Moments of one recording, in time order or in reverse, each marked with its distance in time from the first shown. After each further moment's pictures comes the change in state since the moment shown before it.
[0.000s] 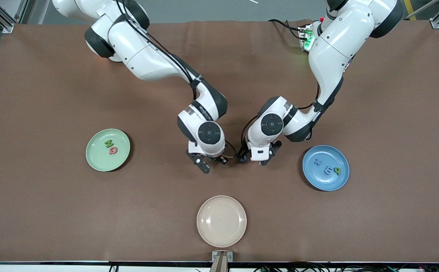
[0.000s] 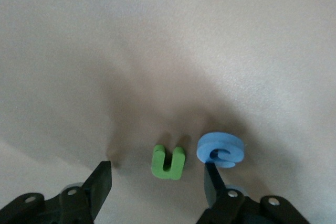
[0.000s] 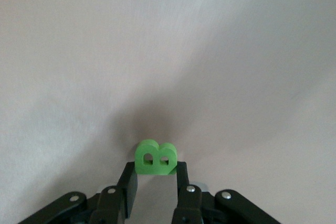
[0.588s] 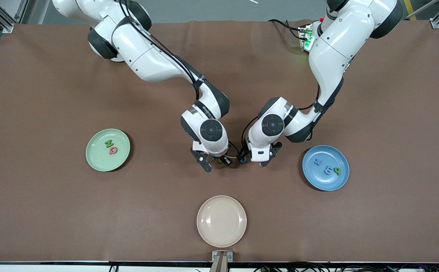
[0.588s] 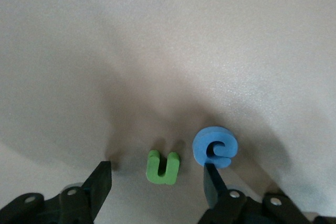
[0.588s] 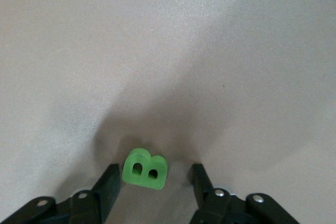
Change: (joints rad) left arm 0.000 0.005 0.005 0.008 0.000 0.012 0.004; right arm 0.045 0.053 0.010 -0.010 0.002 0.176 0.189
